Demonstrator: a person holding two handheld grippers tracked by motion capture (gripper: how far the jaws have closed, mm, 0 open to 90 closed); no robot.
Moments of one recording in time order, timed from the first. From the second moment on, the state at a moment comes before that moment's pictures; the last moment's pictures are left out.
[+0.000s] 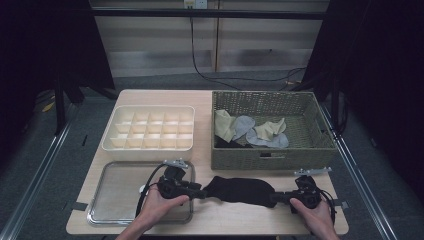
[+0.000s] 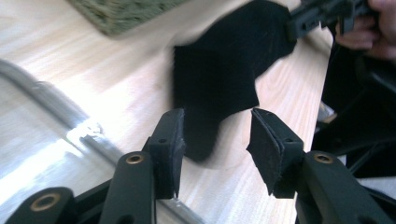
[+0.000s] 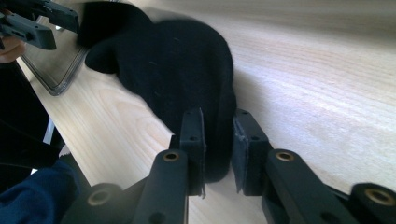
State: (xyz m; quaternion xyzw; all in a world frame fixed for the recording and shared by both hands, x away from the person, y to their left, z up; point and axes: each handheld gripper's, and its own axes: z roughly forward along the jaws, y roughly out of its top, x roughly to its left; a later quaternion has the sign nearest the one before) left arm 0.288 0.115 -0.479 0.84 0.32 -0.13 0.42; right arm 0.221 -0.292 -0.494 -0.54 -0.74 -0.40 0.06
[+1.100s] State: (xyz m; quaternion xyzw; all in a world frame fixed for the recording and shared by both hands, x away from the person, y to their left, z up) left arm 0.300 0.090 -0.492 0.86 0.33 -0.12 0.39; right arm 0.210 -0.314 -0.491 -0.56 -0.73 -0.40 0.02
